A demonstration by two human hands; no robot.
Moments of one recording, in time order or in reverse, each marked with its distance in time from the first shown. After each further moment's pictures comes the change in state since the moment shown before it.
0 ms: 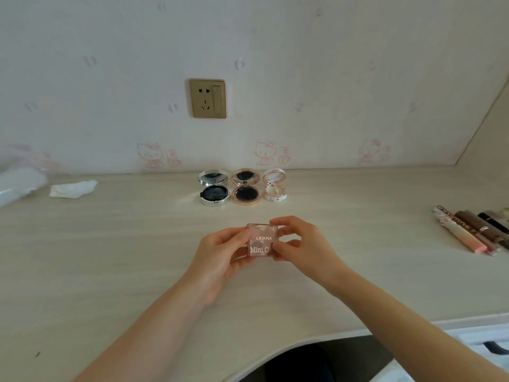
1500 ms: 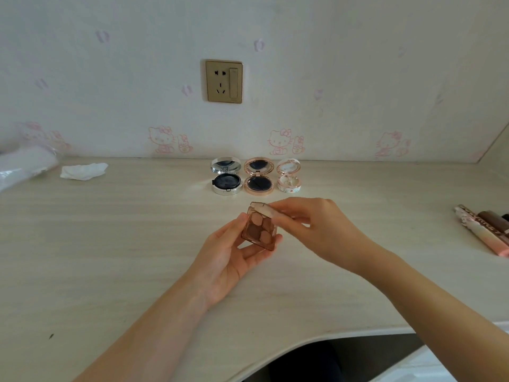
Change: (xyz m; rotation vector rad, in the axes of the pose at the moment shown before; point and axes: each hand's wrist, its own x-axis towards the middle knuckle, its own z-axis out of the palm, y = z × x) left_hand -0.010 0.005 -0.012 -0.409 -0.105 -0.134; right_hand 0.006 -0.038 -0.006 -0.365 -0.121 -0.360
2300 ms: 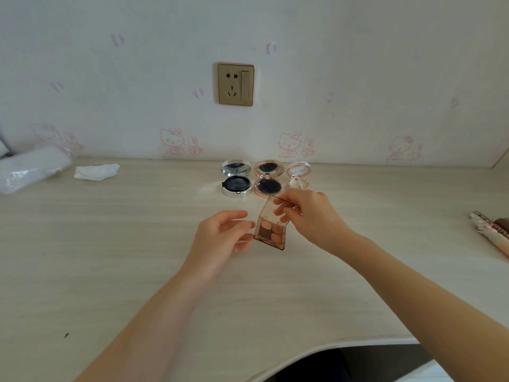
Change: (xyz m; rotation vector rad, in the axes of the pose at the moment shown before) left_hand 0.004 0.024 -0.018 0.640 0.276 0.269; right_hand 0.045 0.025 0.023 -0.105 0.032 0.091
